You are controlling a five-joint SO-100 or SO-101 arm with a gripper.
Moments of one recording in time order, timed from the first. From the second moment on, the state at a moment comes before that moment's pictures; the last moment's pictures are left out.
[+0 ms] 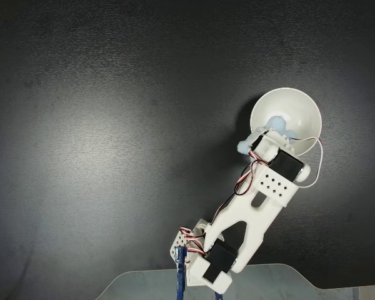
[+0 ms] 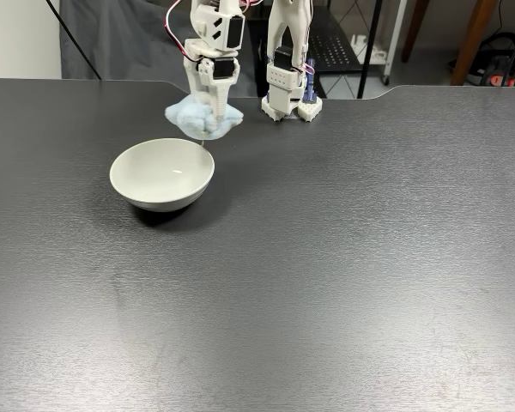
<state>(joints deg) 38.1 94.5 86.7 80.2 -80.4</state>
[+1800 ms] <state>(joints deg) 40.7 79.0 85.3 60.1 -70.8</state>
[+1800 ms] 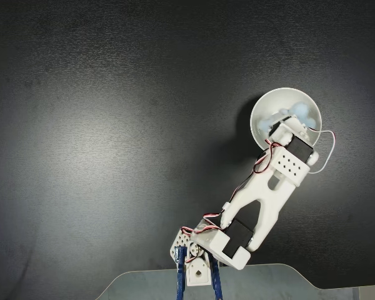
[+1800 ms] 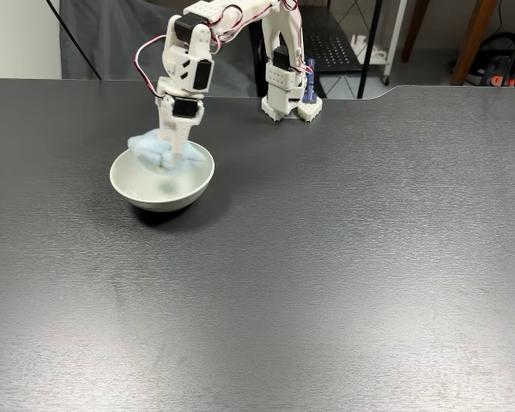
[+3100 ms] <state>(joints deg) 43.0 79.0 85.3 59.4 -70.9</state>
